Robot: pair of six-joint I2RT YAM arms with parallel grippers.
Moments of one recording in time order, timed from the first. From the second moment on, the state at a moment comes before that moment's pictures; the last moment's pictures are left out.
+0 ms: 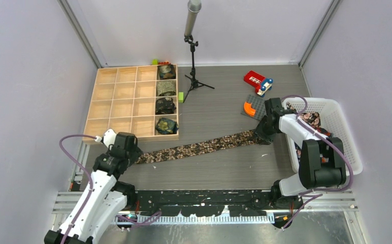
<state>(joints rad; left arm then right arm) -0.26 0.66 0.52 -0.85 -0.39 -0.97 0.07 1.49 0.86 -0.65 0.01 0.68</state>
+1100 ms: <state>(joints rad) -0.26 0.59 0.54 -0.86 -0.45 -0.86 0.21 1.67 0.97 -0.59 0.01 0.72</state>
